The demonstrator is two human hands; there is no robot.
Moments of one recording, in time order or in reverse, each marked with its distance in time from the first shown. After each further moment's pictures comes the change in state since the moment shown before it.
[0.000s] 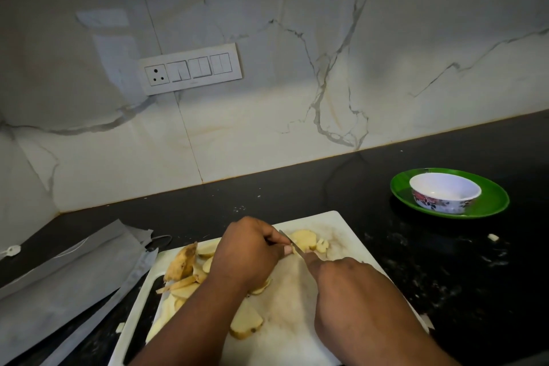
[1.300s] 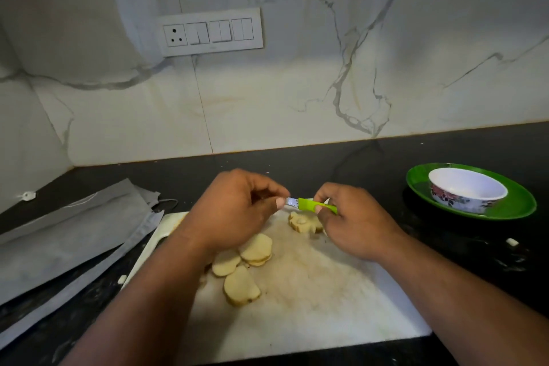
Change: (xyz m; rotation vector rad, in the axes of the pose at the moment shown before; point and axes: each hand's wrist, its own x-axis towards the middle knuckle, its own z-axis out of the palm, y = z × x) left_hand -0.016 0.015 -0.050 -0.078 0.023 0.178; right_hand 0.089 0.051 0.013 0.346 0.163 -0.115
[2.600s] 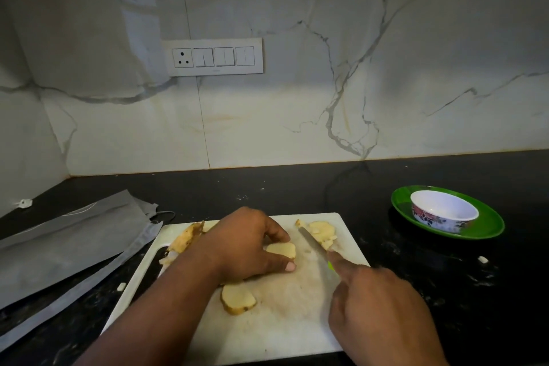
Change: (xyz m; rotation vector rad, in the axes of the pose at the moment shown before) left_hand -0.005 -0.003 0.015 0.276 -0.323 -0.039; right_hand -0.105 -0.050 -0.016 -0.315 0.029 0.256
